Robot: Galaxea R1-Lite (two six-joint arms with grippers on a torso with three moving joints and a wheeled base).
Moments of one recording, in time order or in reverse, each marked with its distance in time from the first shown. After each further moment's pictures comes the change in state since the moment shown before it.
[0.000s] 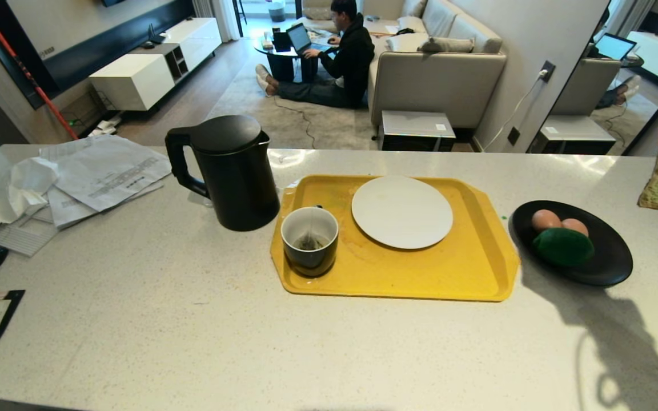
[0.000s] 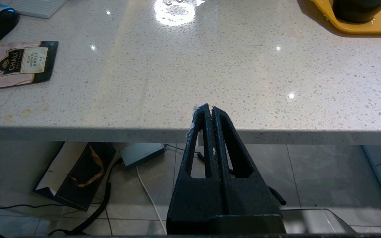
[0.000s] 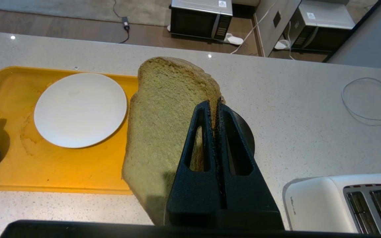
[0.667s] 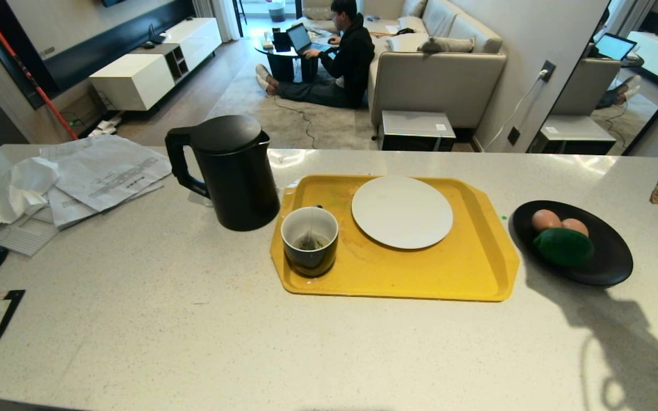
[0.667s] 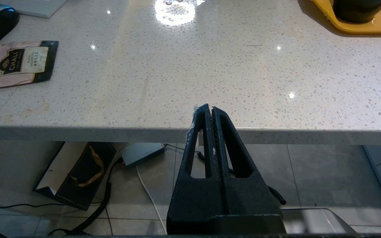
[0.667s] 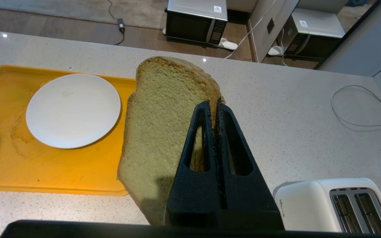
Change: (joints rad) left arm 0.000 0.000 0.000 0.001 0.000 0.000; right arm -0.006 -0.010 -0.014 0.003 -0.003 -0.043
